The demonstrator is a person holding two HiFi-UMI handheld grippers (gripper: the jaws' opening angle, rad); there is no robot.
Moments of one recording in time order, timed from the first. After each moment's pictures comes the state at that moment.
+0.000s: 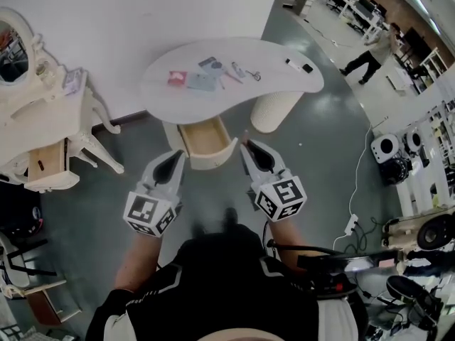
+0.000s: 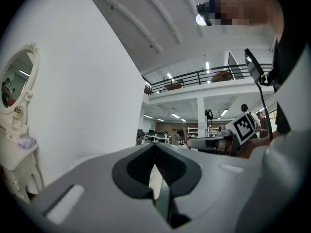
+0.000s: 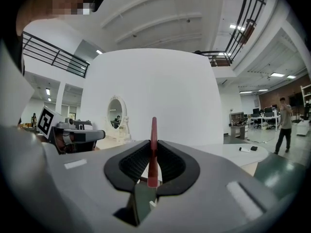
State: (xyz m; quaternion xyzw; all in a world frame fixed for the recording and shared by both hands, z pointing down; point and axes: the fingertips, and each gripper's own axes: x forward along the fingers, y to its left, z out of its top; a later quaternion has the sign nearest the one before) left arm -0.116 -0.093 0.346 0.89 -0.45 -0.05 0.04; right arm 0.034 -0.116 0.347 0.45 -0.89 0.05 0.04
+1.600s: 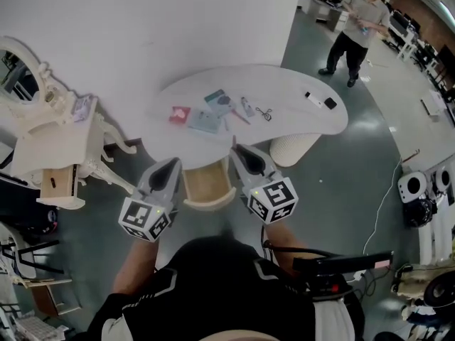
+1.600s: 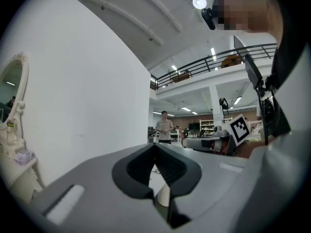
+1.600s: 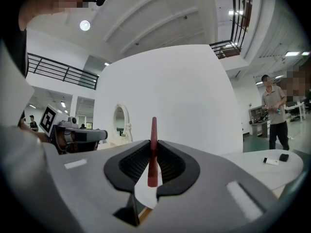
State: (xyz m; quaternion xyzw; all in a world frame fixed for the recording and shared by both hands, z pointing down) left arm -0.048 -0.277 0.330 0.86 -0.52 0.00 0.02; right arm 0.082 -0.326 0.342 0.36 -0.93 0.05 0.00
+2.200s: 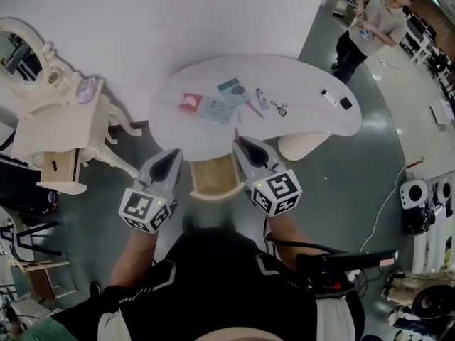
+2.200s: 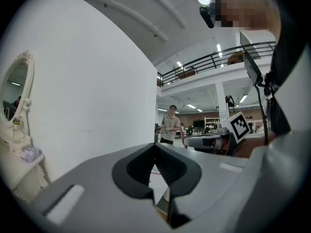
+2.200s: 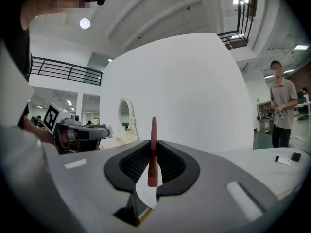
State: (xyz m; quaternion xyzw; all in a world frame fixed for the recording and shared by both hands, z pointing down) left arm -0.090 -0.300 0.347 0.84 -0.54 0.01 0.04; right arm 0.038 -0.353 0.360 0.32 -0.95 0.06 0.03
